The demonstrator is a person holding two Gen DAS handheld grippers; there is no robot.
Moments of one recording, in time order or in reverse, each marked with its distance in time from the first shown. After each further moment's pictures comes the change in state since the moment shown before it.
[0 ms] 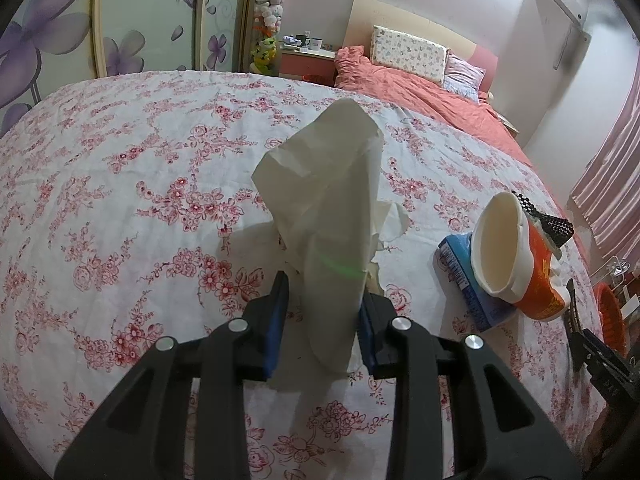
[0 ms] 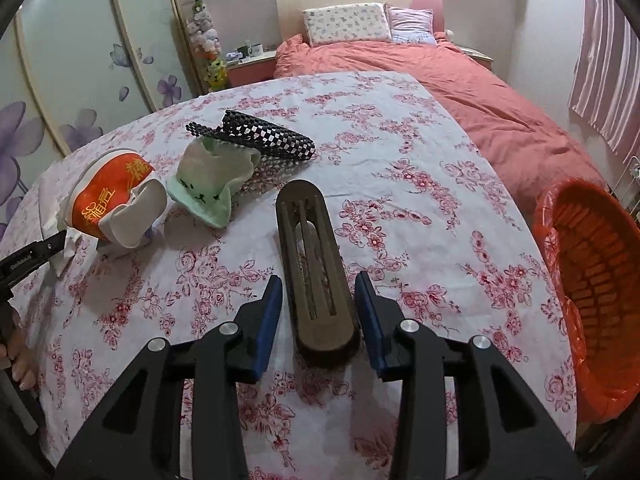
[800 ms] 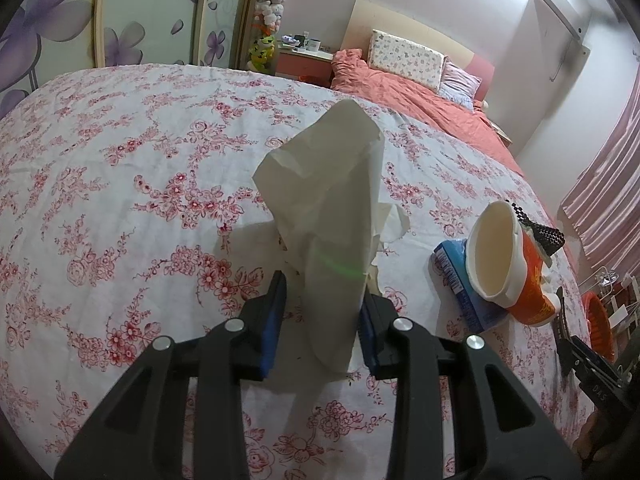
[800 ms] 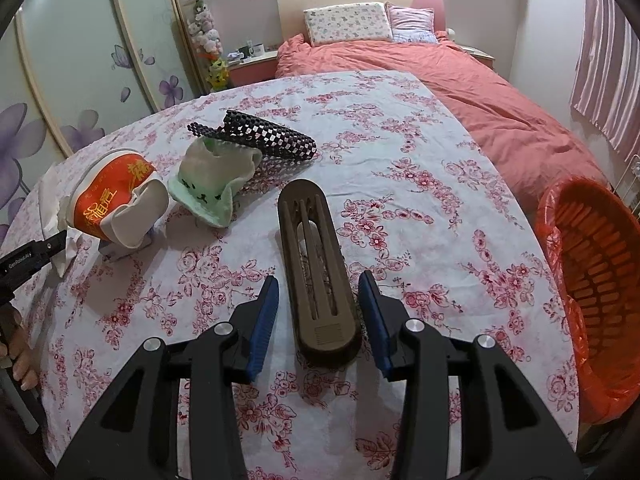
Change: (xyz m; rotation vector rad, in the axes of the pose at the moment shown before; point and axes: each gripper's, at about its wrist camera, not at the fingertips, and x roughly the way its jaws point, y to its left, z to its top) left arm -0.001 0.008 0.001 -0.034 -0.003 -0.043; right arm -0.001 -0.001 0.000 0.011 0.000 0.019
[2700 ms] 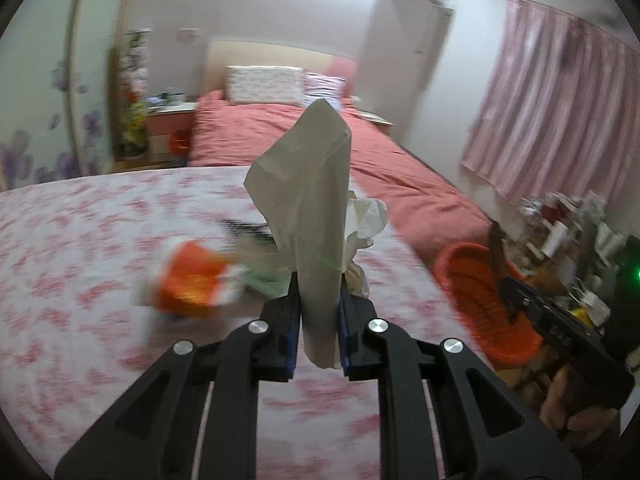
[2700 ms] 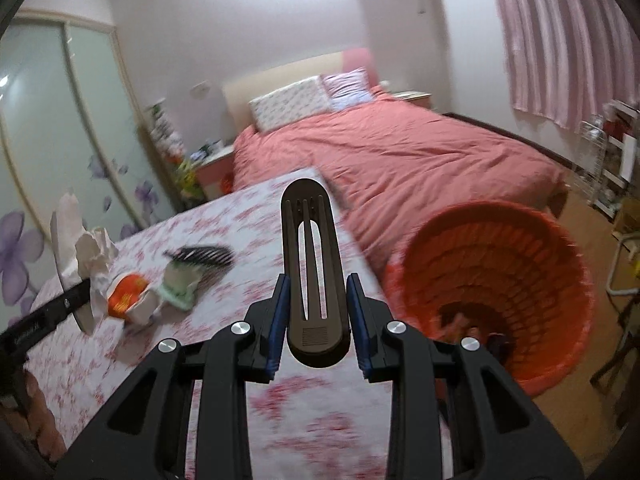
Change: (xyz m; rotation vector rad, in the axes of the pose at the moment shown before) left arm -0.098 -0.225 -0.038 0.357 -0.102 -0.332; right arm -0.123 -0.116 -0.012 0.262 -0.317 -0.077
